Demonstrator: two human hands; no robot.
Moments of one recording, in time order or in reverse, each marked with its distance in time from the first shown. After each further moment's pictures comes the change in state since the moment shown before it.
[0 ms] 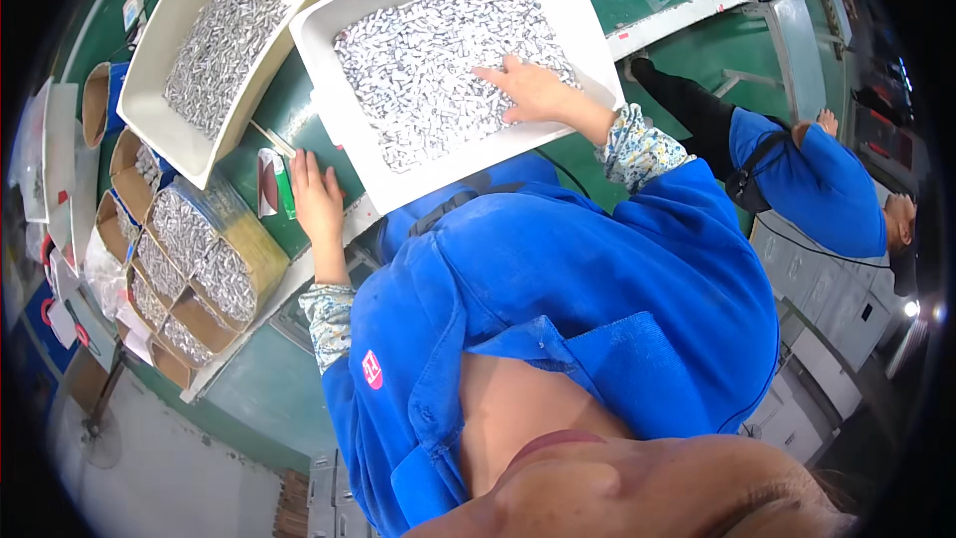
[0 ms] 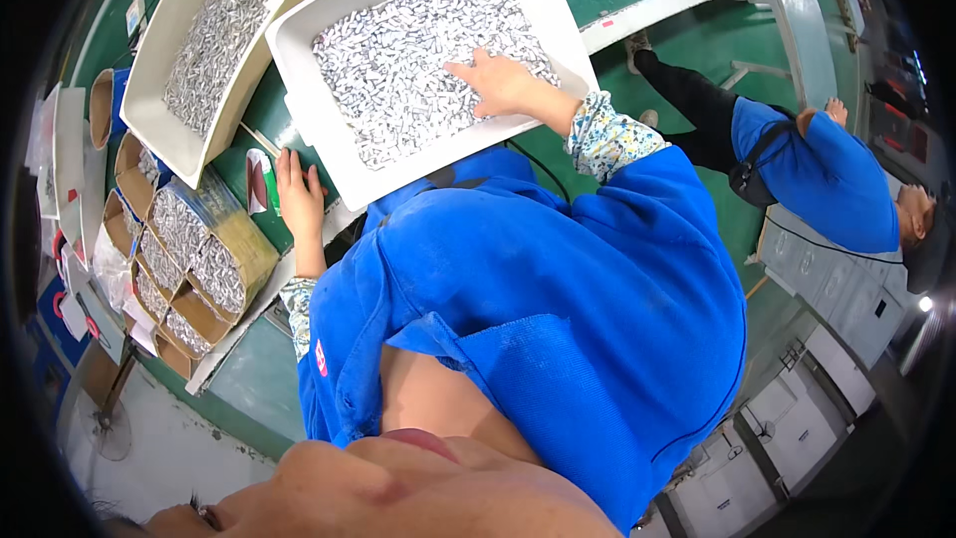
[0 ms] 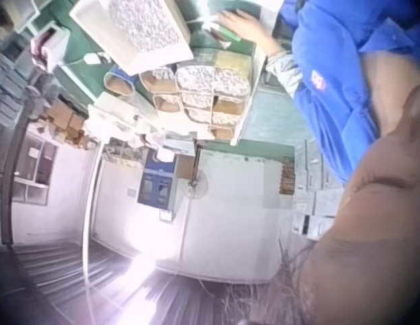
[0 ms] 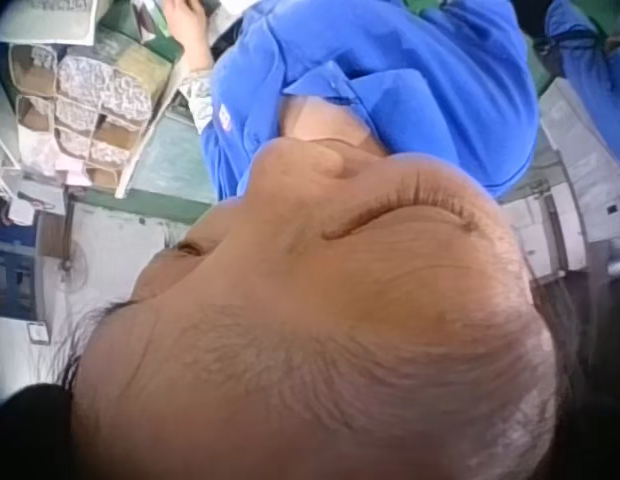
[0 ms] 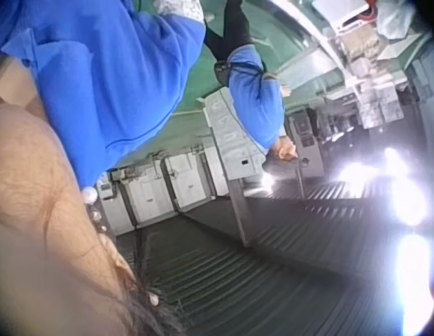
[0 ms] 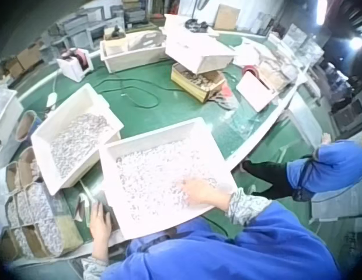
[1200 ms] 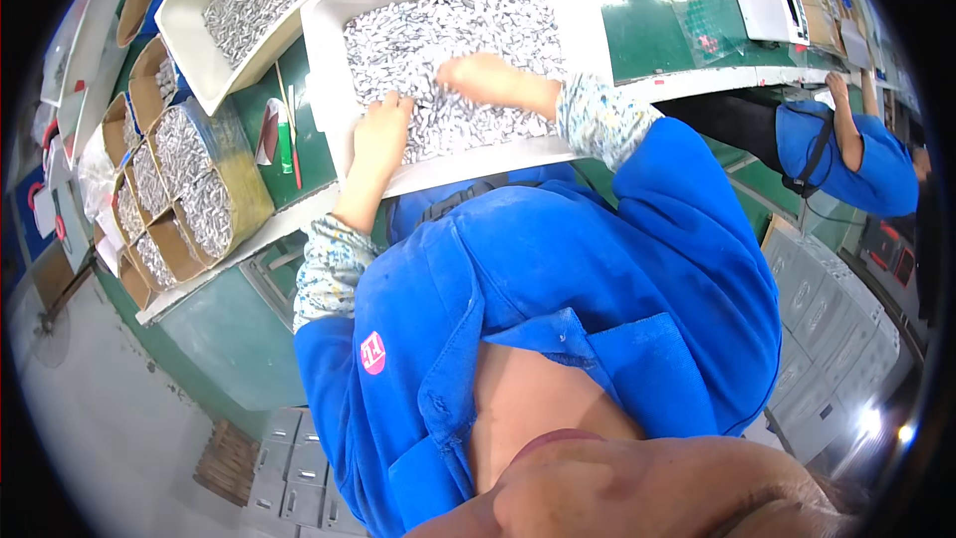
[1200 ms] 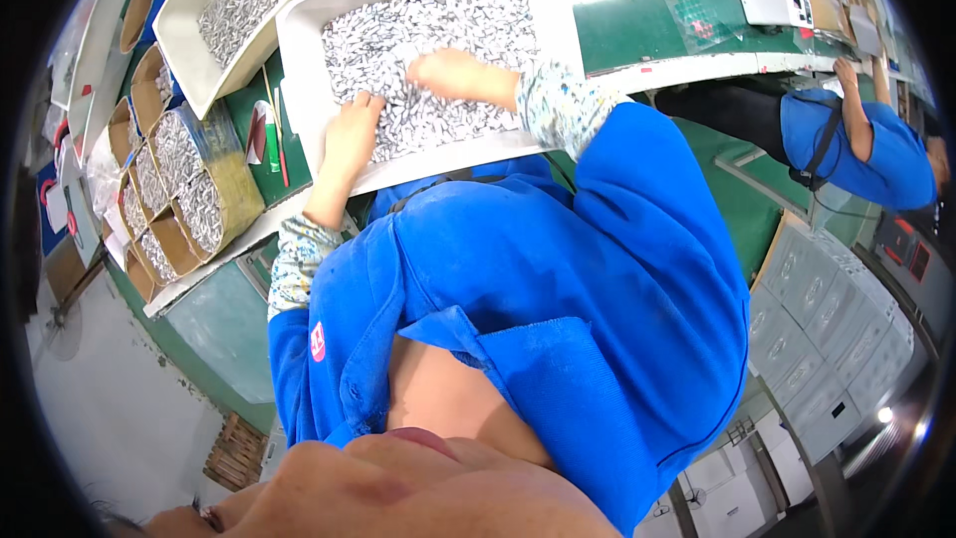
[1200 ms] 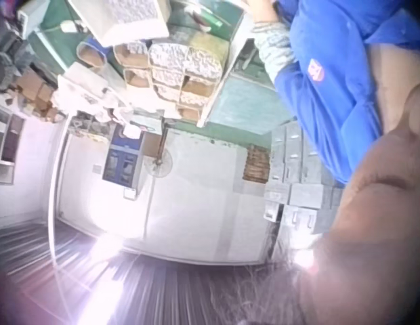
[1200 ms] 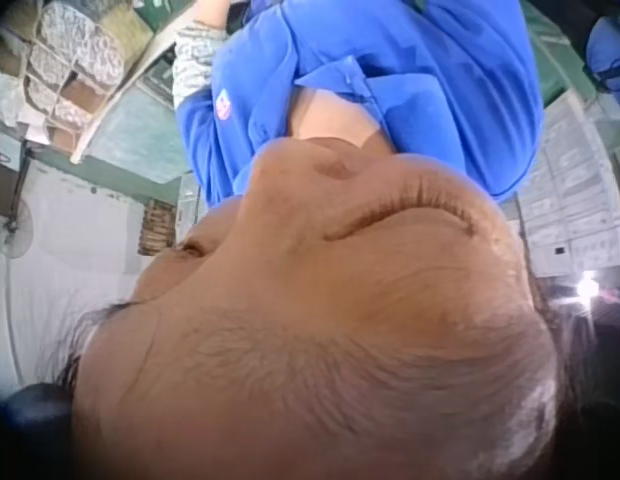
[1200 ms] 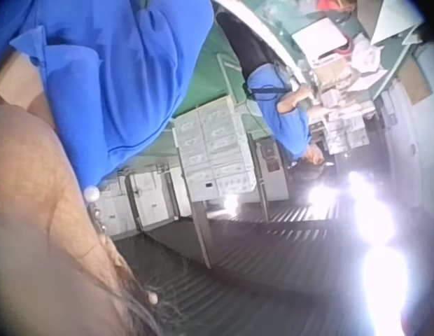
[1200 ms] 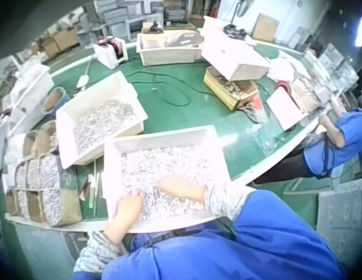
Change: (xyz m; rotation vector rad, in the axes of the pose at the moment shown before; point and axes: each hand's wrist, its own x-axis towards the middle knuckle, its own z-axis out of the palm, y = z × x) left_hand 0.037 0.105 -0.007 0.078 -0.357 0.126; right_hand 0.091 -0.026 0.023 0.000 0.052 -0.496
